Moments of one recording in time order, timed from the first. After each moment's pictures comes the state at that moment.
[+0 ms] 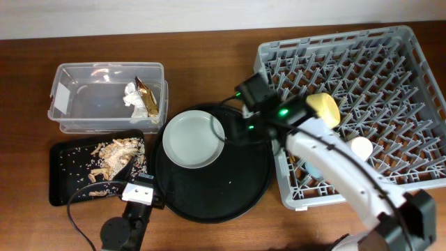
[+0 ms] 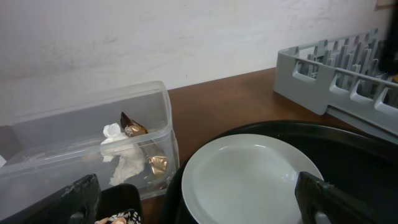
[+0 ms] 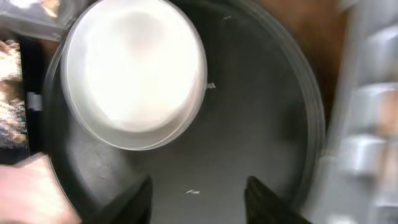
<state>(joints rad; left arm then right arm) -0.20 0.01 0.01 -0.08 0.03 0.11 0.61 1.65 1.41 -0.92 -0.07 0.50</state>
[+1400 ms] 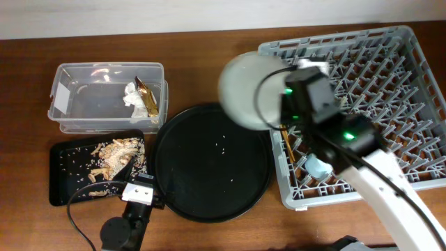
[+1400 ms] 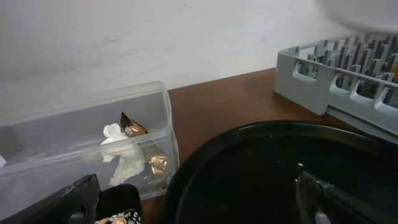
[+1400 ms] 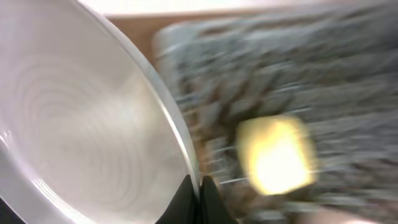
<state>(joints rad) -0.20 0.01 0.01 -0.08 0.03 0.11 0.44 1.31 1.37 -0.87 0.45 0.36</state>
